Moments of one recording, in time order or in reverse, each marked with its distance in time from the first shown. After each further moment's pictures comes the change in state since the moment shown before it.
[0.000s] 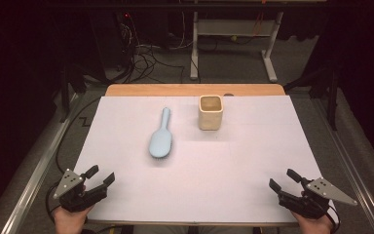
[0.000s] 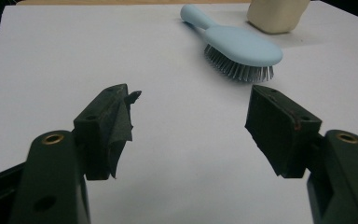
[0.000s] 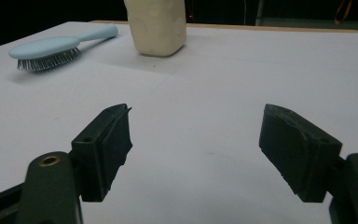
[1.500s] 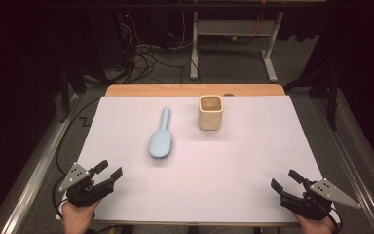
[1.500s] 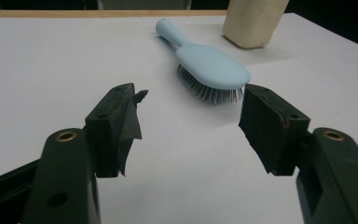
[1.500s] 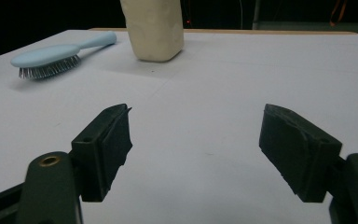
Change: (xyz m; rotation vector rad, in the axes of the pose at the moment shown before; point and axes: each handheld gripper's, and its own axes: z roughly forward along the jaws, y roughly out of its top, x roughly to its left) left arm -0.018 0.024 0.007 -0.020 -0.065 -0.014; right arm 0.000 -0.001 -0.005 -0.026 -0.007 0.024
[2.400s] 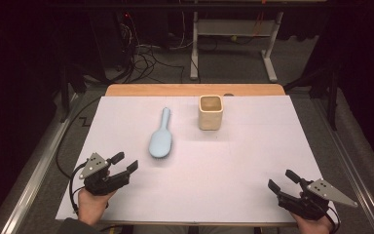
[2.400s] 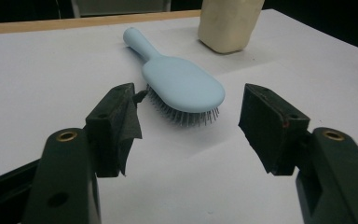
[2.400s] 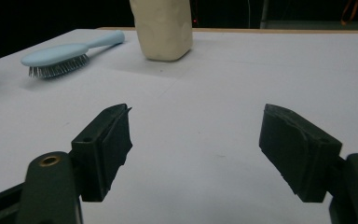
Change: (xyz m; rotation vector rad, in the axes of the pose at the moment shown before) left arm -0.019 0.020 0.037 0.028 -0.065 0.060; right arm 0.004 0.000 0.004 0.004 0.031 -0.003
